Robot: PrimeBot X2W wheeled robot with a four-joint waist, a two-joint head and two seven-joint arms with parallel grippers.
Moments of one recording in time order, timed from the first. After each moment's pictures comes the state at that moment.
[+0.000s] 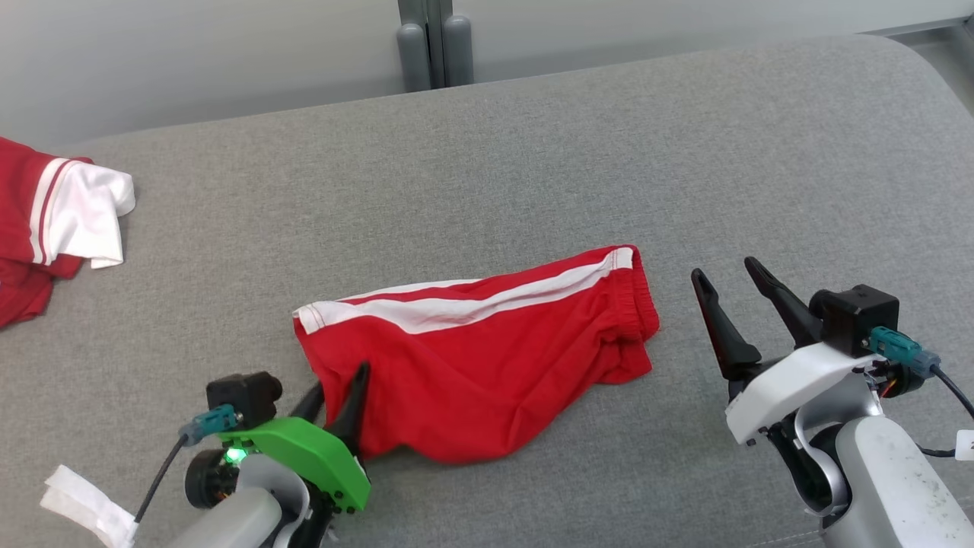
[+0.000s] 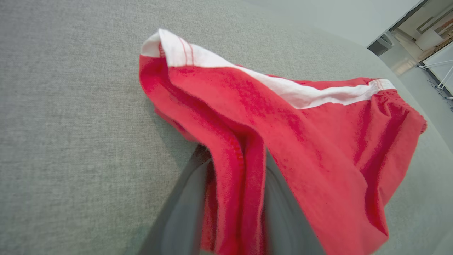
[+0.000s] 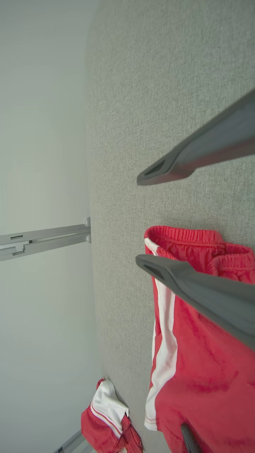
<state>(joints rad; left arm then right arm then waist) -0.41 0.44 -0.96 0.36 -1.21 0.12 -0.26 -0.23 -0.16 0.14 0.11 0.35 0.13 -0.01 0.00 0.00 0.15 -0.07</state>
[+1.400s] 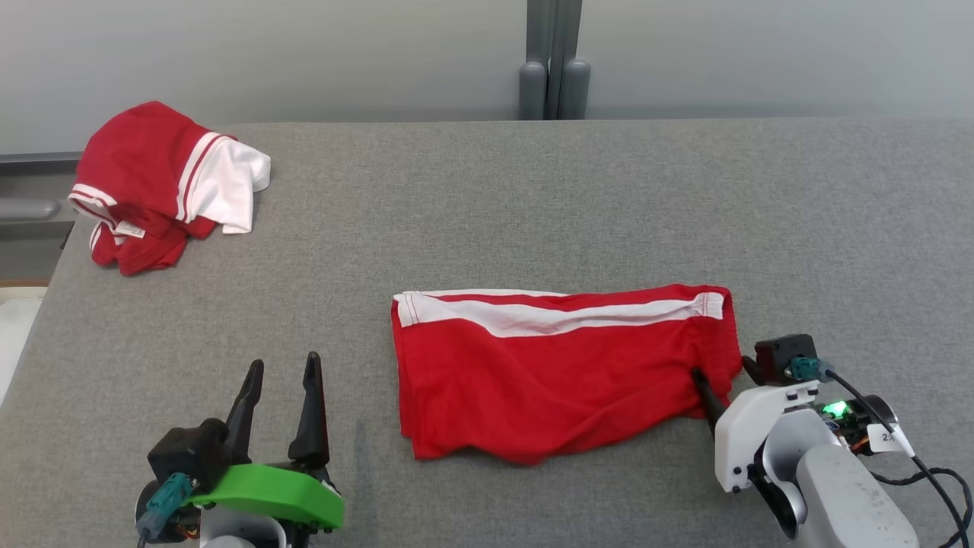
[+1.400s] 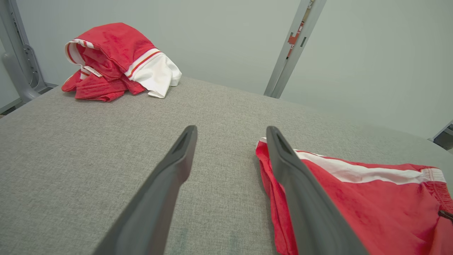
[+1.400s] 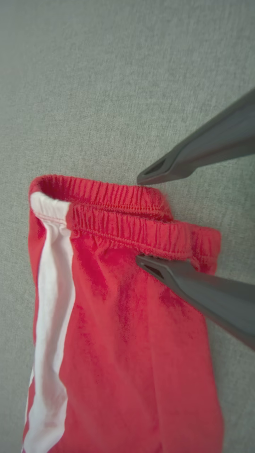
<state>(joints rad) -0.08 0.17 -0.28 0.24 -0.53 -0.01 -0.26 -0.33 -0.09 0.07 0.60 0.08 0.13 0.07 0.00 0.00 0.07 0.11</state>
